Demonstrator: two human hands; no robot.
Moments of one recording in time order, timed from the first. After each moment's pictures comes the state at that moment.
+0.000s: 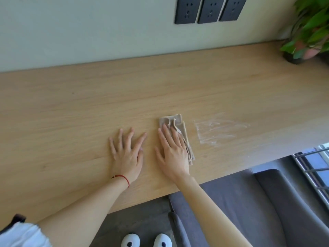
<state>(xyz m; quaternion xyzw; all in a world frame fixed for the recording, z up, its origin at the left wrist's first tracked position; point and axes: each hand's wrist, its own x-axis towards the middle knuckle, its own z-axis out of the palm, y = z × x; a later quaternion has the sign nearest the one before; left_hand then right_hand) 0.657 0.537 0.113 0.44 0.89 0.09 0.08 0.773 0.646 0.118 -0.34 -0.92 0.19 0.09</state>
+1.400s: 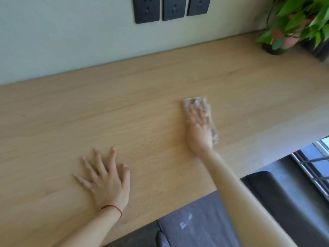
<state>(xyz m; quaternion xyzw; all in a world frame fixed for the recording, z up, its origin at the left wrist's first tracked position) 0.700 0.592 0.100 0.27 0.96 0.08 0.07 0.817 0.826 0.114 -0.47 -0.86 0.15 0.10</state>
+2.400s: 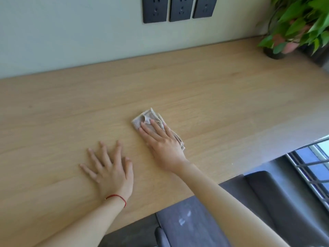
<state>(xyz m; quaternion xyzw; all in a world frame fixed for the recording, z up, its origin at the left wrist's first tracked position) 0.701 0.592 0.107 0.27 0.96 0.10 0.08 0.781 0.740 0.113 -0.19 -0.97 0.14 0.04</state>
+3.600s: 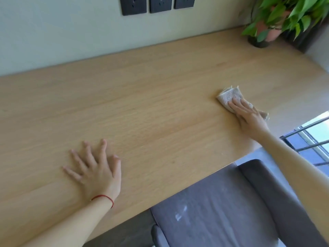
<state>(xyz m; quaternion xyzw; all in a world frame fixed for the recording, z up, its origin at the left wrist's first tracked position) 0.700 0.591 0.099 0.27 0.96 0.09 0.07 0.983 0.922 0.123 -0.45 -0.88 0.13 0.07</state>
